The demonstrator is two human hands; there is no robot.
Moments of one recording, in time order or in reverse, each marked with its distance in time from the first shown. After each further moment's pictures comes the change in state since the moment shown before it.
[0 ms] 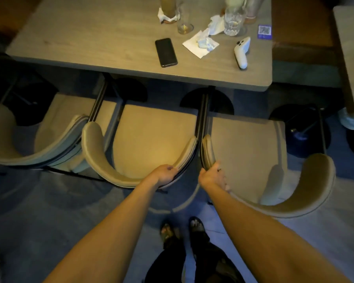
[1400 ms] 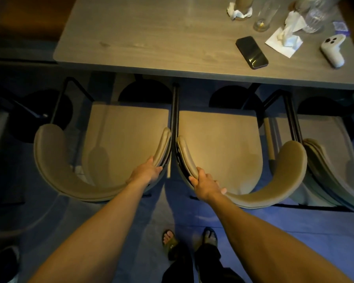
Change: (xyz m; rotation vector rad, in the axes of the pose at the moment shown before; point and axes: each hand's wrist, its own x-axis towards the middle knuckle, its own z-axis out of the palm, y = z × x) left_hand 0.100 -0.275 -0.363 0.240 0.084 -0.102; right_hand -0.127 -0.295 0.266 -0.159 -0.147 -0.173
